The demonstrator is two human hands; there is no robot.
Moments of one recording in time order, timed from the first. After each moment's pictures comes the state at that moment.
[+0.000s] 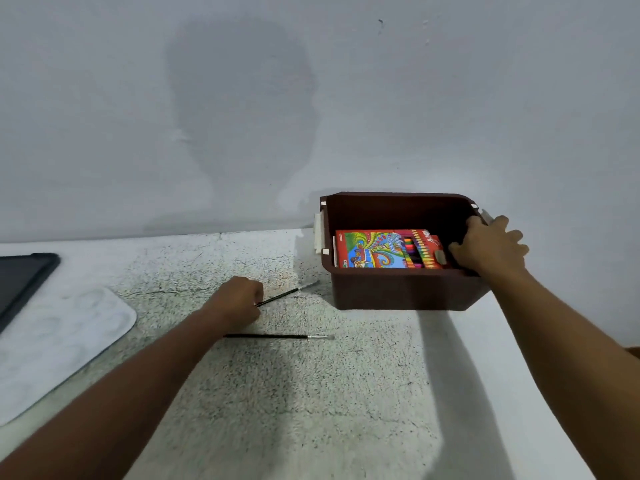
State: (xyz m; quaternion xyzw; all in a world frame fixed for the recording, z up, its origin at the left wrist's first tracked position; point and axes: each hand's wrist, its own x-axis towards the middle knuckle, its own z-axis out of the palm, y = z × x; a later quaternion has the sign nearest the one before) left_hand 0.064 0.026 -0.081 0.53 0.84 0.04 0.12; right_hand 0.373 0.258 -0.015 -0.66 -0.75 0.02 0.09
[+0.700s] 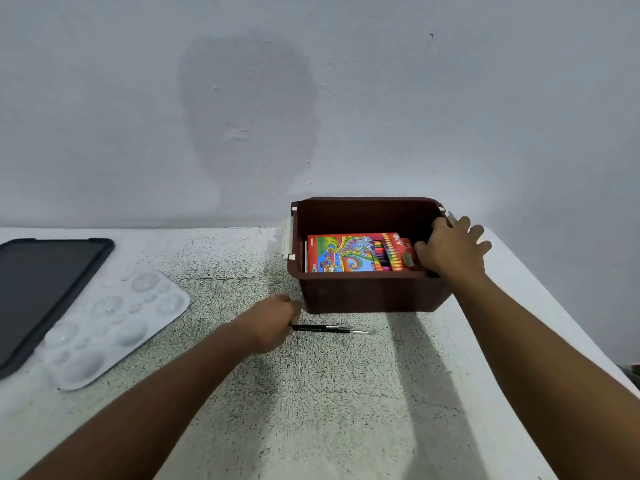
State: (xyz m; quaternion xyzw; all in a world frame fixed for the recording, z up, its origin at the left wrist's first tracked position) left_hand 0.070 -0.033 -0.091 0.65 0.74 0.05 0.12; right_hand 0.281 0.182 -0.014 -0.61 -0.78 0.02 0.12
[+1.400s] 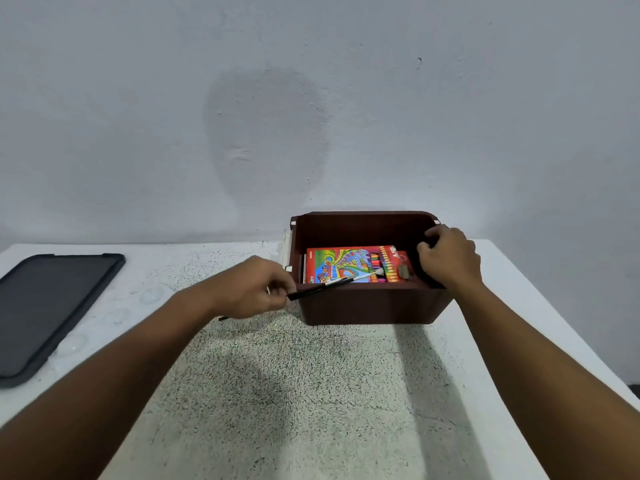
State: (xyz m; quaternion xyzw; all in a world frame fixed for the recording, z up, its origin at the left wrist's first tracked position) left_hand 0.060 -0.046 0.015 0.67 0.70 0.19 0.17; right_hand 0.293 0.182 -0.007 -0.56 -0.77 0.16 0.25
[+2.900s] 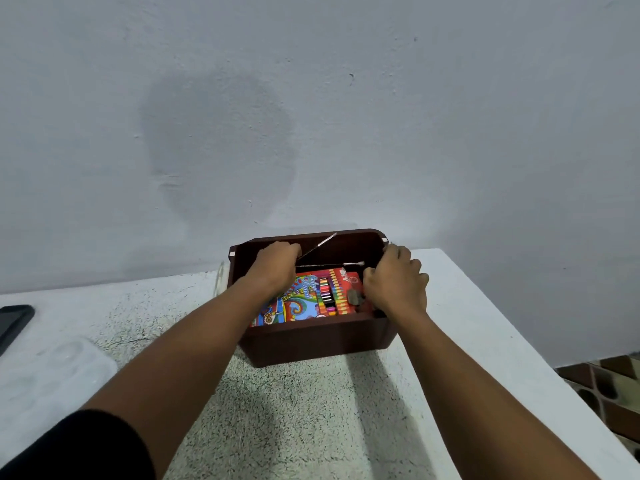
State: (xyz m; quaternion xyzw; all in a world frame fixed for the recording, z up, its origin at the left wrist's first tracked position) left_hand 0.090 0.136 -0.017 0.59 0.79 0.15 -0.02; right_hand 0.286 0.182 -0.010 -0.59 -0.77 0.09 0.21
